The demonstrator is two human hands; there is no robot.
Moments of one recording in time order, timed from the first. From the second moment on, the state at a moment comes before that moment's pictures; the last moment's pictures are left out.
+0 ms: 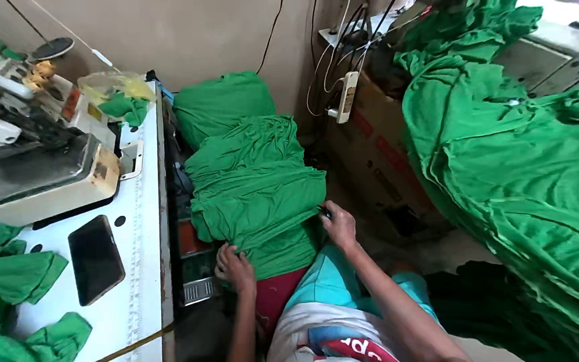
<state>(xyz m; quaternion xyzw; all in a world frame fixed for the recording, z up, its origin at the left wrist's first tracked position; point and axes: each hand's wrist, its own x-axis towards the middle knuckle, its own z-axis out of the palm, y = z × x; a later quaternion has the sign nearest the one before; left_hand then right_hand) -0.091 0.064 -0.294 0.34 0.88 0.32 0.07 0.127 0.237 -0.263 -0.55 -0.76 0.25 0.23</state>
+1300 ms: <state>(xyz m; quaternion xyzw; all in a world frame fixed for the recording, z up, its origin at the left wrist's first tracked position) -0.062 0.156 -0.324 0.59 0.66 0.25 0.39 0.096 0.241 -0.323 -0.54 -0.51 0.67 0.12</state>
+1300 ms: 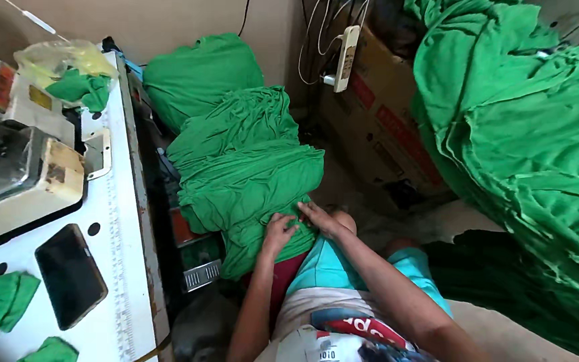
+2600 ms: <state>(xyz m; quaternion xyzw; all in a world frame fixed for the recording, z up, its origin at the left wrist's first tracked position) -0.060 0.151 -0.324 0.56 0.69 0.25 0.39 0.108 0.237 -0.322 -0.48 -0.44 0.73 0.20</state>
